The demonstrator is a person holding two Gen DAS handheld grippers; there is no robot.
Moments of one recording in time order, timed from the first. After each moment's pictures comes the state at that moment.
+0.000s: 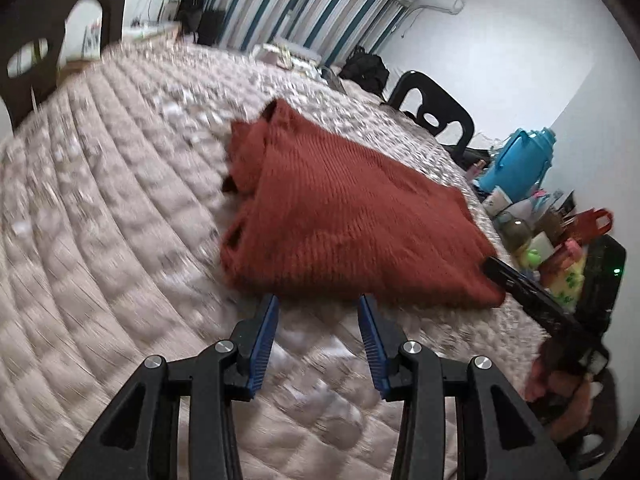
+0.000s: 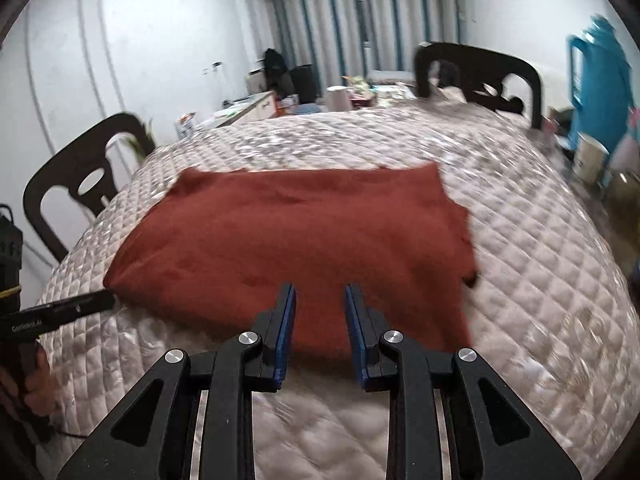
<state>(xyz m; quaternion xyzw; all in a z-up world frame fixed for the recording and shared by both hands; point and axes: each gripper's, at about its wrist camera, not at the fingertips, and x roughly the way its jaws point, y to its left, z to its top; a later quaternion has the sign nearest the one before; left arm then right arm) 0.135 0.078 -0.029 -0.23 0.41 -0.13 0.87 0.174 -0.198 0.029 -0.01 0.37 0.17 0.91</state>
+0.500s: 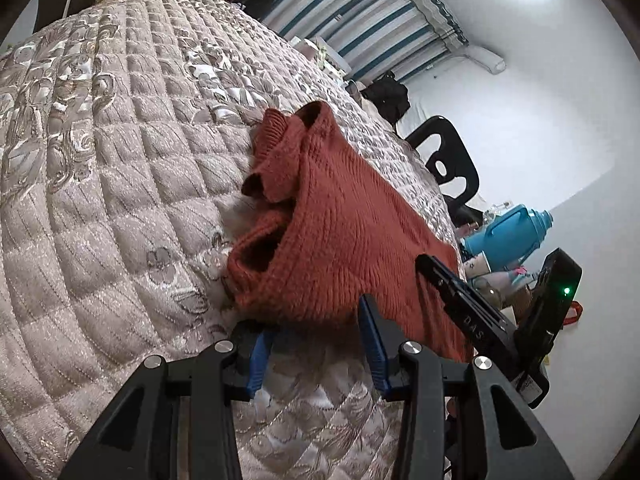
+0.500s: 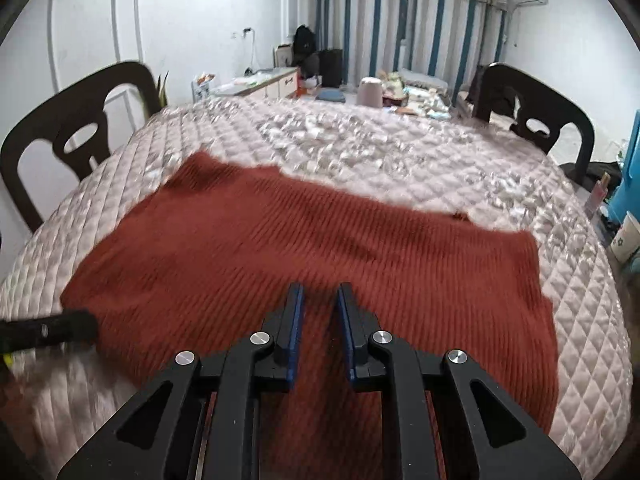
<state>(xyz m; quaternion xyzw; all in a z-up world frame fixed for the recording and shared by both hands) 0.153 0.104 -0.049 -0.37 0.39 -0.10 0.83 0.238 -0.124 0.015 -0.10 0.38 0.18 0.90</state>
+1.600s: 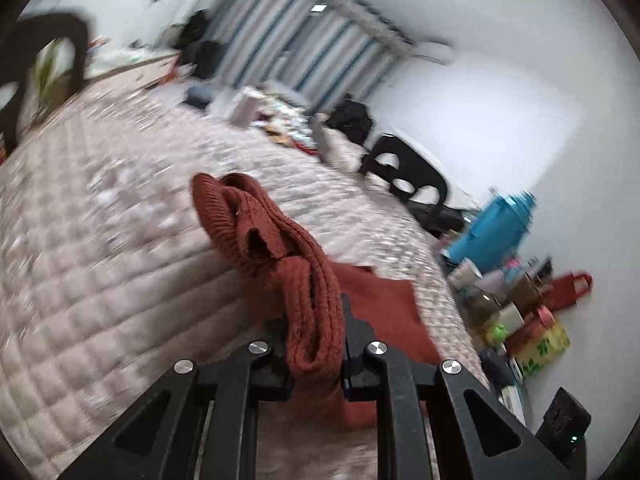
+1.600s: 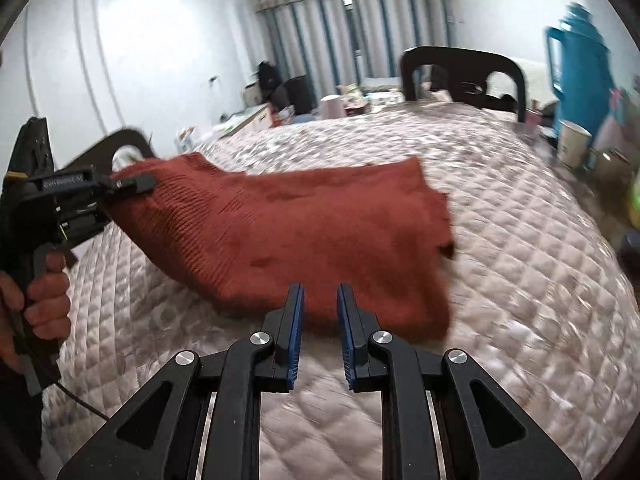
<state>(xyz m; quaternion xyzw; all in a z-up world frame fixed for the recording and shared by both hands) 0.199 0.039 0.045 -0.26 0.32 -0.14 0.90 0.133 -0.230 0.036 0.04 0.35 0.15 0.92</state>
